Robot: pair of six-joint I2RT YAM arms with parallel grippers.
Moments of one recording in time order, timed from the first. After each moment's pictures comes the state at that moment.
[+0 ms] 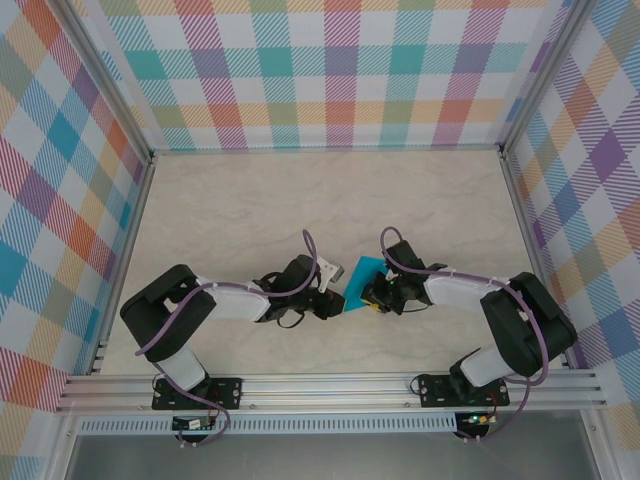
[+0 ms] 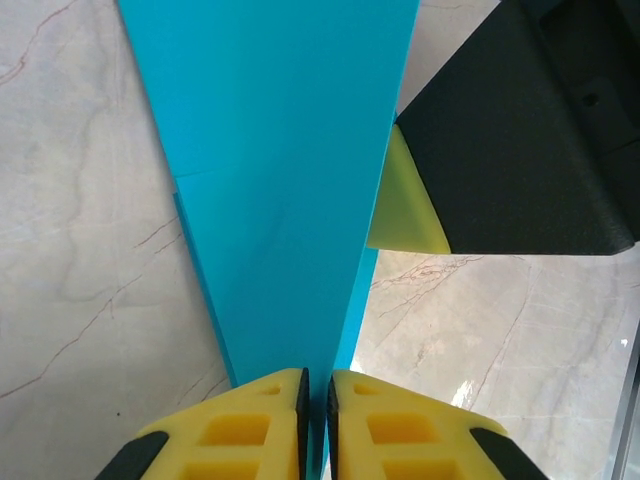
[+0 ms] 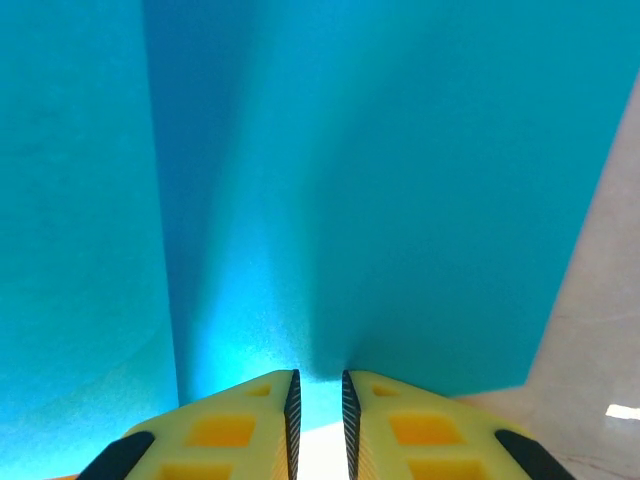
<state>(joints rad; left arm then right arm) -0.86 1.66 0.66 0.26 0.35 -0.44 0.56 1.48 0.60 -0.23 -0.39 1.06</state>
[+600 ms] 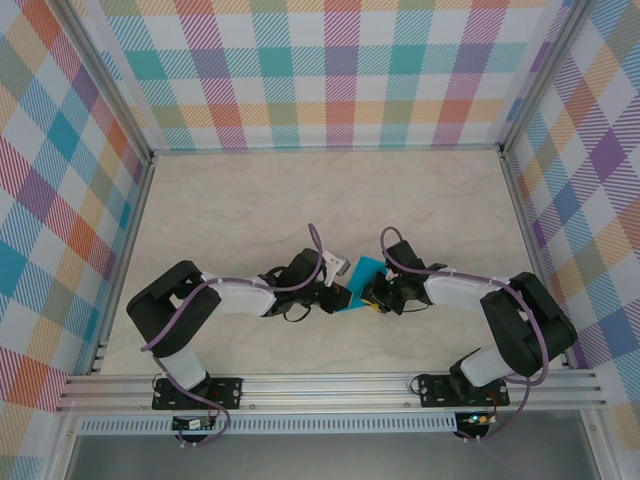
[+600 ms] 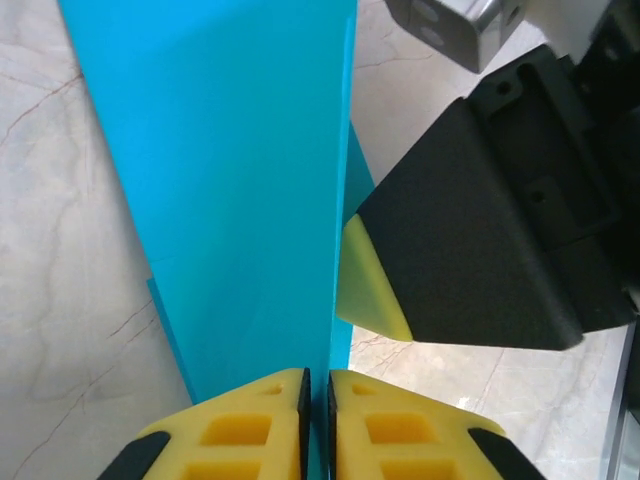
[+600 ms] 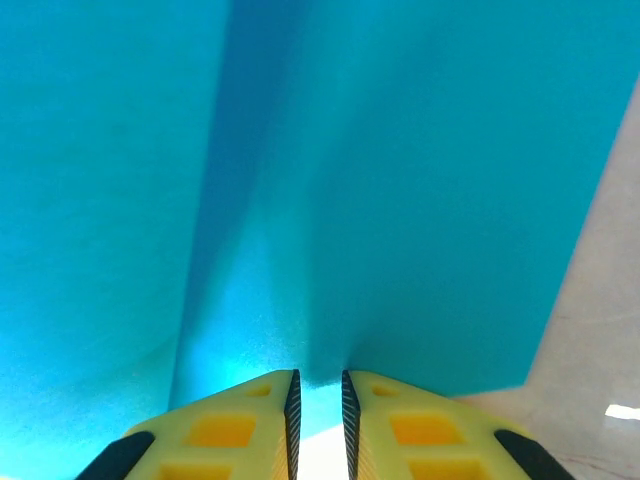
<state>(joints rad) -0.86 1.71 0.73 0.26 0.36 -0.43 0.56 1.48 0.60 -0.23 -0.39 1.06</state>
